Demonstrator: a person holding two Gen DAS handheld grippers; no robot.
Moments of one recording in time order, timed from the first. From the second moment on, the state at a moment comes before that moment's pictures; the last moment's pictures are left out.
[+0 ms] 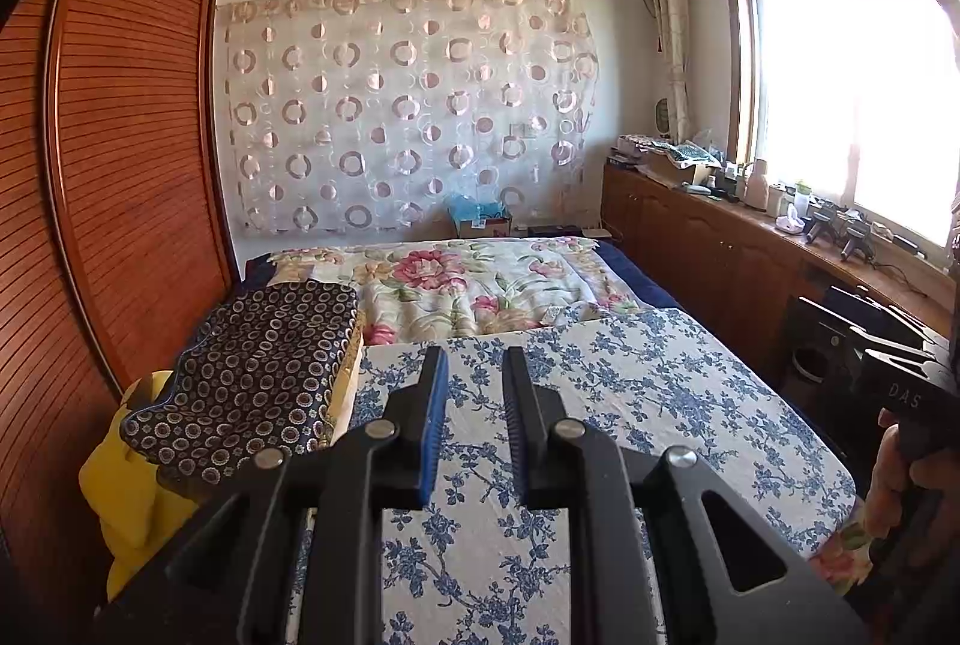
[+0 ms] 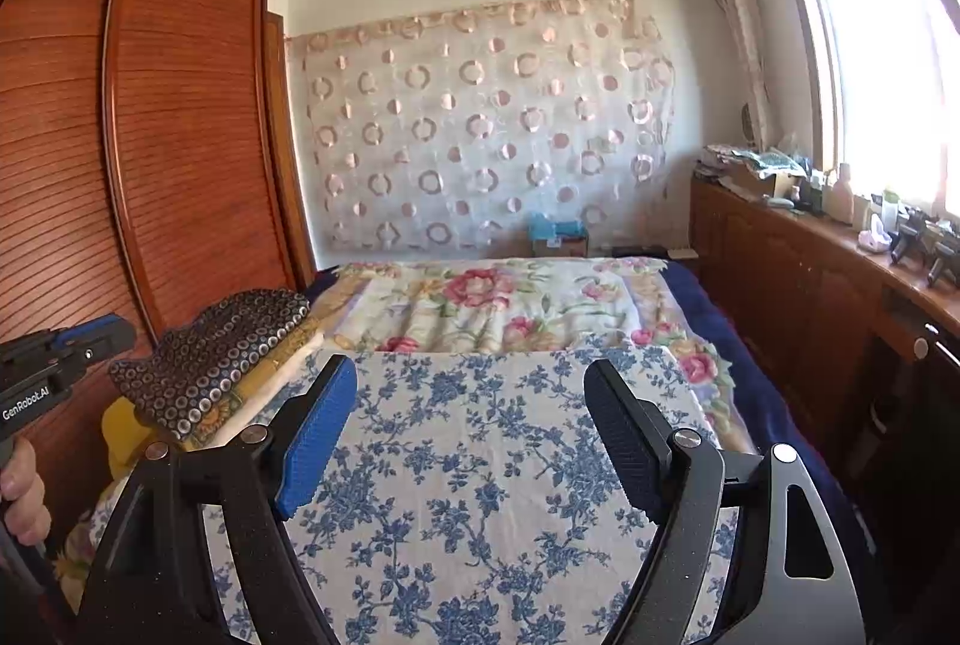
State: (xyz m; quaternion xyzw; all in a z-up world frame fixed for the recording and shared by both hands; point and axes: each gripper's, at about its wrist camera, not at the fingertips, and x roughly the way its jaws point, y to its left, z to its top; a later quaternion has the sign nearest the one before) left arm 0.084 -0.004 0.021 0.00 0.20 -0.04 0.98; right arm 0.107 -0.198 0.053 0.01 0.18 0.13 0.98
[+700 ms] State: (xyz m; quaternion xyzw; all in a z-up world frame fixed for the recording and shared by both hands) left arm 0.081 -0.005 0.019 0.00 0.20 -0.04 0.98; right arm 0.103 -0.197 0.058 0.01 0.18 0.12 0.98
